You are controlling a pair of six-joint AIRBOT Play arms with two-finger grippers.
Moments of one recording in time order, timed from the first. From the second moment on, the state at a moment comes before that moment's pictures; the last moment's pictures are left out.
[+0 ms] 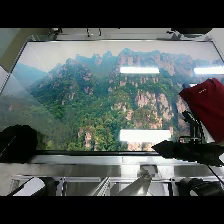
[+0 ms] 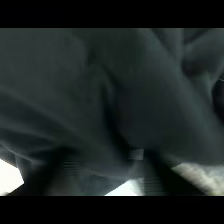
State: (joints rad) left arm 0.89 -1.17 0.74 1.37 -1.19 -1.47; right arm 0.22 -0.46 0.41 -0.90 1.13 1.65
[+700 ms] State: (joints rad) left arm 0.35 -0.97 1.09 0.34 -1.36 -1.21; right arm 0.22 -0.46 0.41 -0.90 1.13 1.65
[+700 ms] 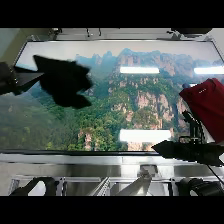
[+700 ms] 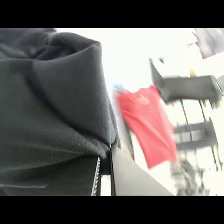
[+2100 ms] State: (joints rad) left arm -0.10 -1.27 0.62 0.68 -1.17 -1.15; right arm 0.22 -1.00 0.41 -0.53 0.88 1.18
